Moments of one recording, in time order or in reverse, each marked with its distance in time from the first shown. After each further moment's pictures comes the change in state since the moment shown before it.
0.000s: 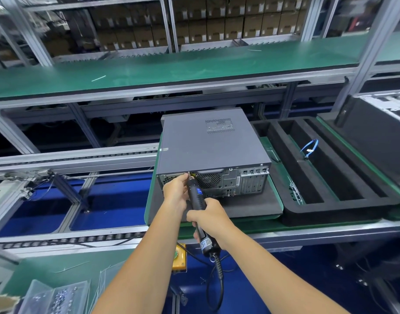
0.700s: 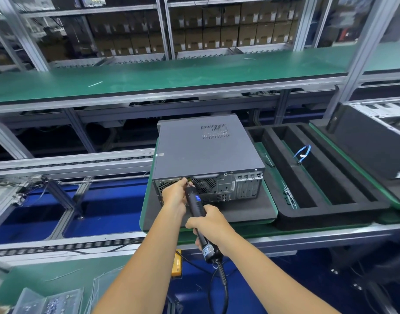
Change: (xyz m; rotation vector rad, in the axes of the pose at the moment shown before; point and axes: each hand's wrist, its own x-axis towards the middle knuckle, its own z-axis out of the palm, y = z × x) left_hand -0.004 -0.003 0.011 -0.071 -0.026 -0.034; right_hand -0.008 0.003 -0.011 -0.039 -0.022 -0.006
